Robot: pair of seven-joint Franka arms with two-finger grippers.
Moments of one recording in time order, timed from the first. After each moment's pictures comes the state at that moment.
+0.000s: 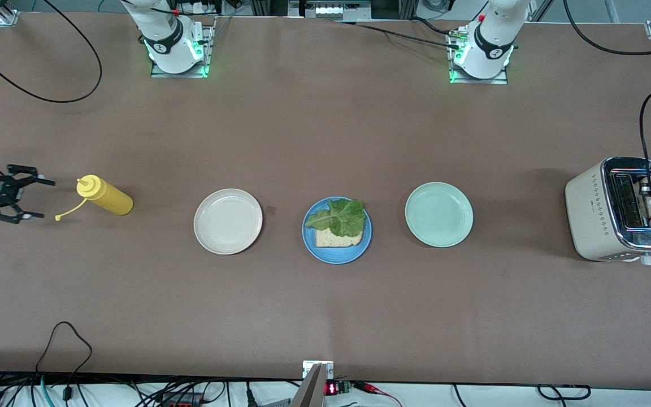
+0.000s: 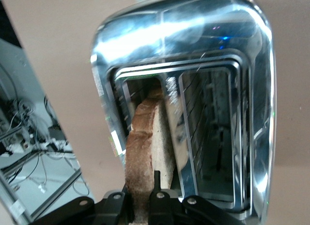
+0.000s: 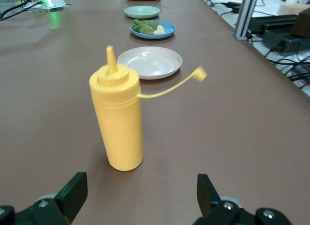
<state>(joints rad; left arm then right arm) 0.70 0.41 -0.47 -1.65 0.65 1.76 0.16 -0.84 0.79 0.21 -1.34 0.61 1.53 -2.31</state>
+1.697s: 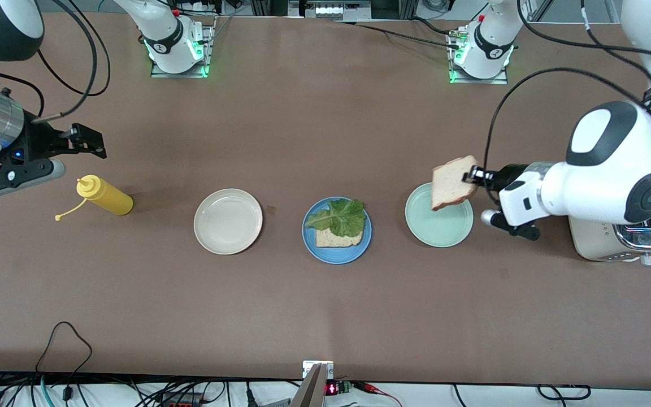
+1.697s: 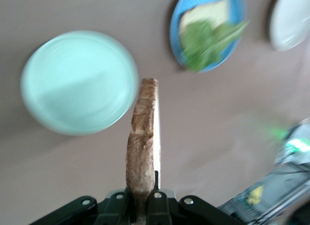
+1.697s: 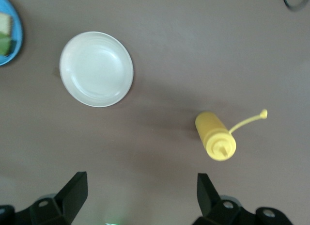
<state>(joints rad) 0.43 0.60 -0.80 -1.42 -0.14 1.60 -0.08 -0.02 0.19 0.12 -1.47 -0.01 1.52 -0.14</state>
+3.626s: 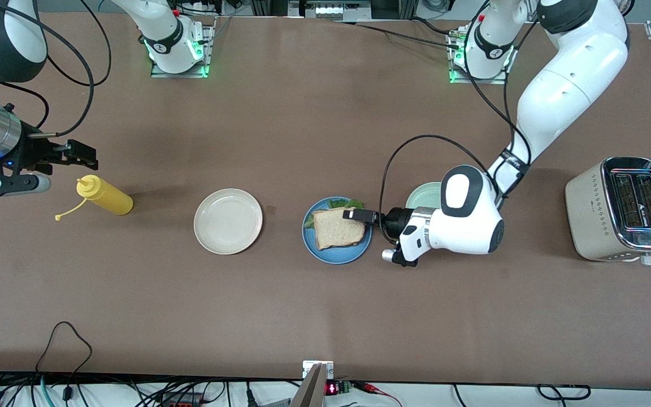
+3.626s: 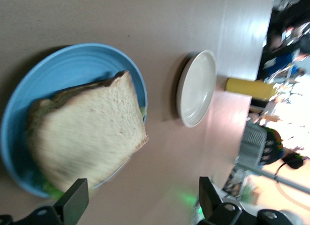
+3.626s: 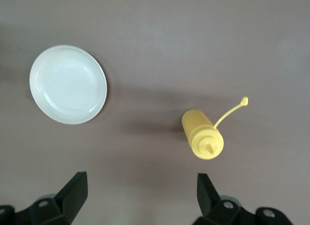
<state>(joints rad) 0.19 0.95 -0.78 -1.44 -0.38 2.16 0.04 0.10 0.15 -0.07 -1.59 0.01 1.67 -0.09</state>
